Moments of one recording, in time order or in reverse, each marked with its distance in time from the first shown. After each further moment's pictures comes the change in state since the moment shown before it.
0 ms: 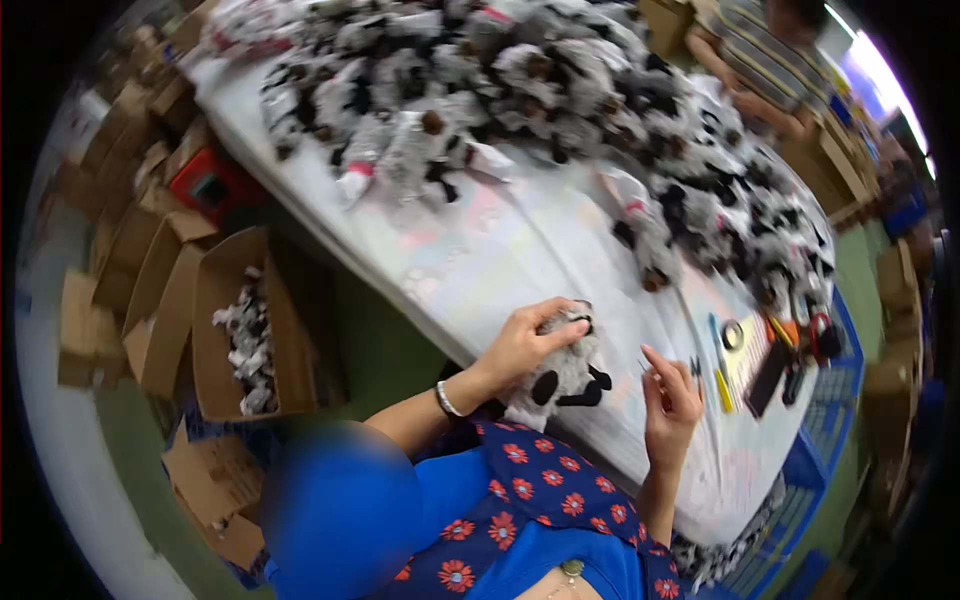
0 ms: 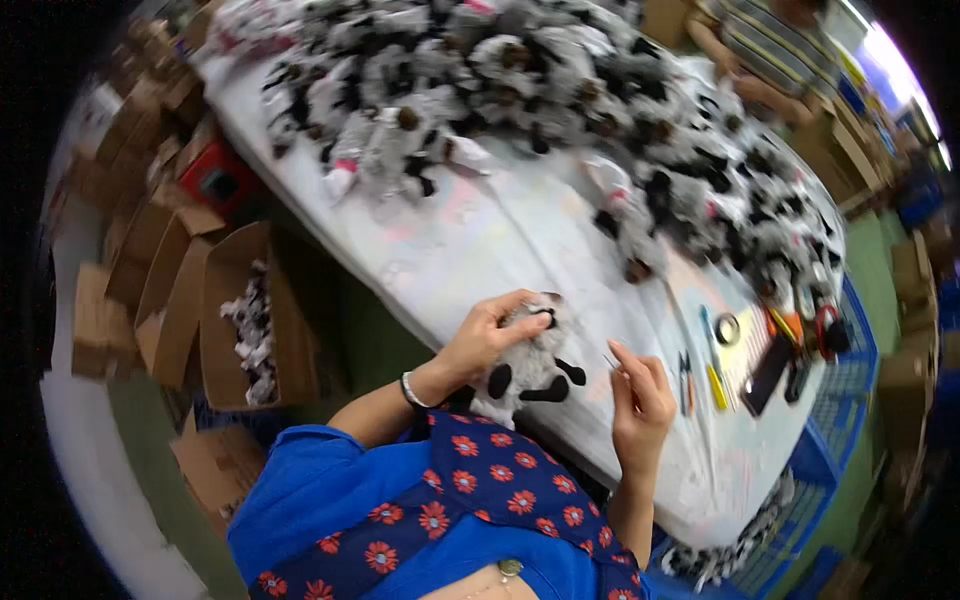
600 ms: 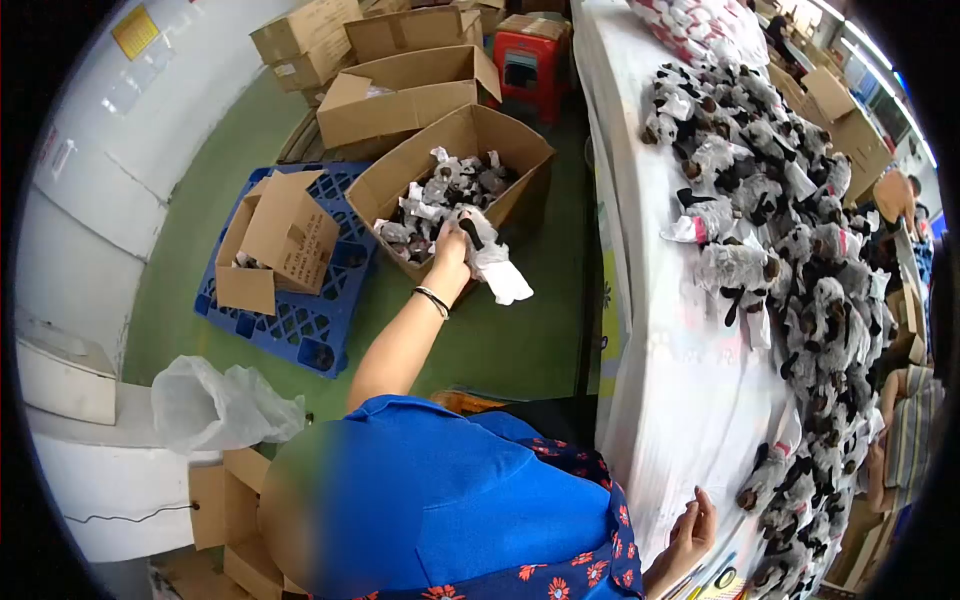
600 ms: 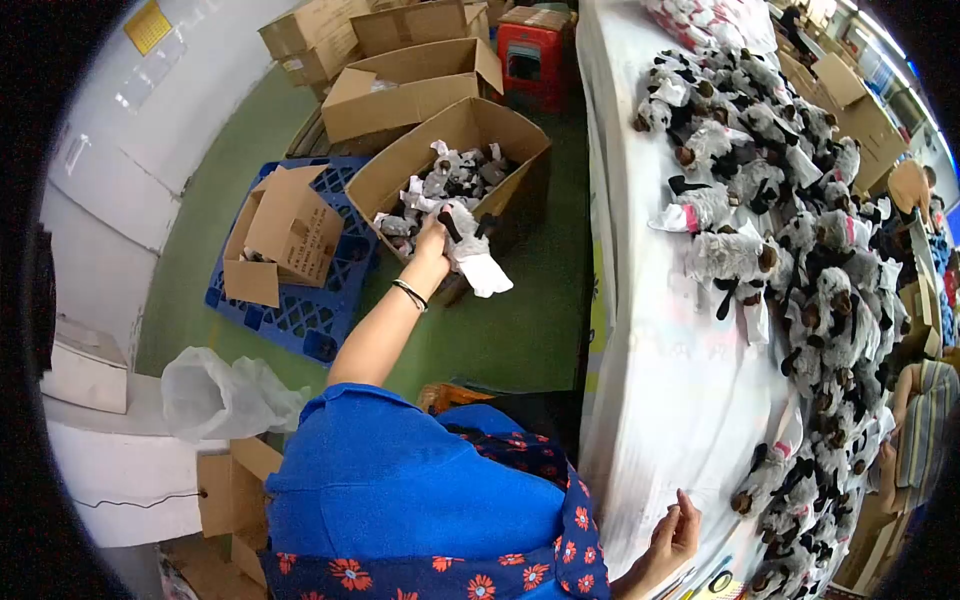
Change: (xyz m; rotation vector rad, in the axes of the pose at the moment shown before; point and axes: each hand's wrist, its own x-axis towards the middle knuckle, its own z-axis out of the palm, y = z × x) left_hand -0.229 -0.080 -0.331 -0.674 1.399 0.551; right_hand 0.021 0.020 0.047 0.183 -0.372 0.210
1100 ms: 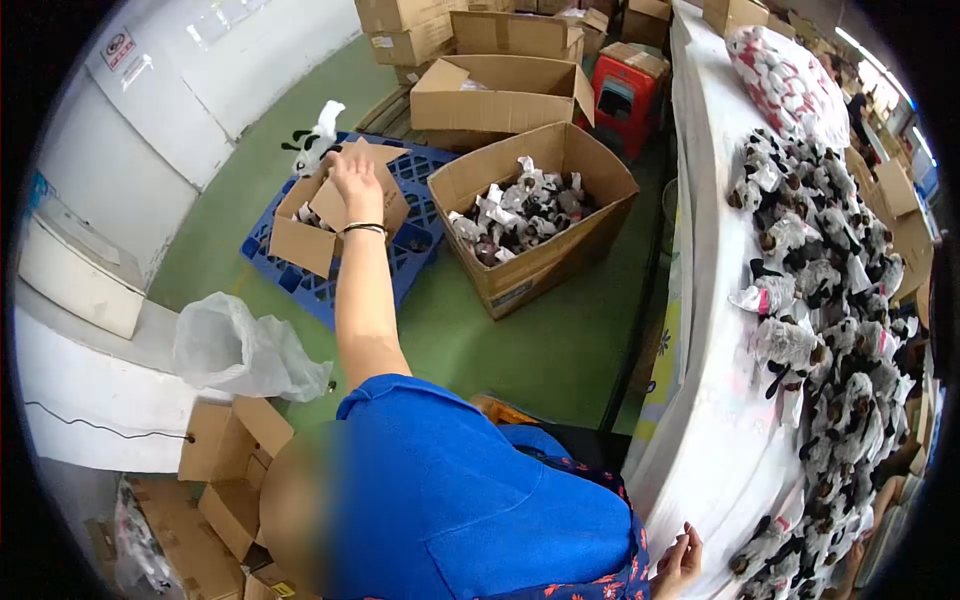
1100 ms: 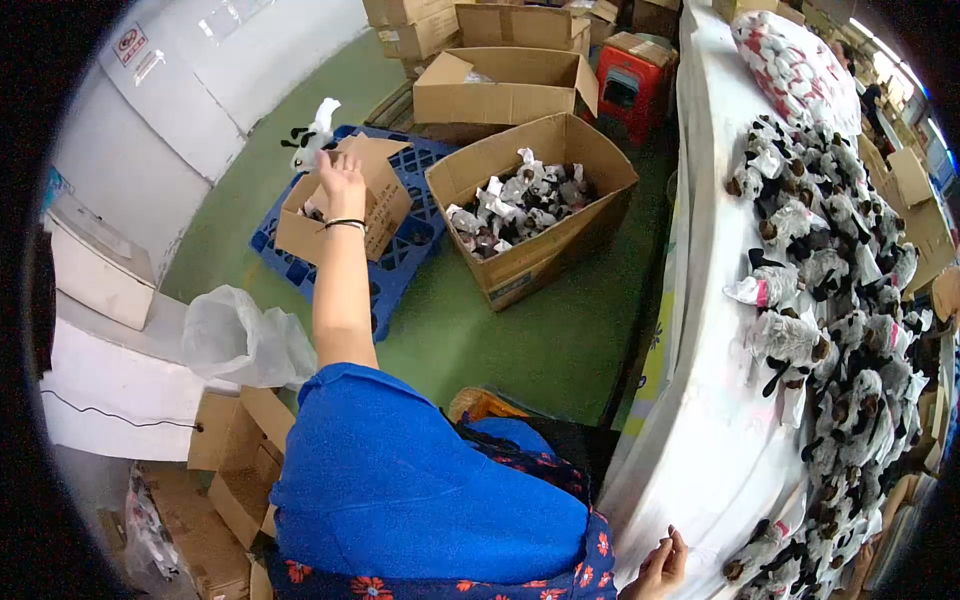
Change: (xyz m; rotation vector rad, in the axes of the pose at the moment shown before) left_hand 0.006 0.290 -0.149 -0.227 0.329 0.818; right_hand 0.022 0.045 0.014 0.058 -0.301 0.048
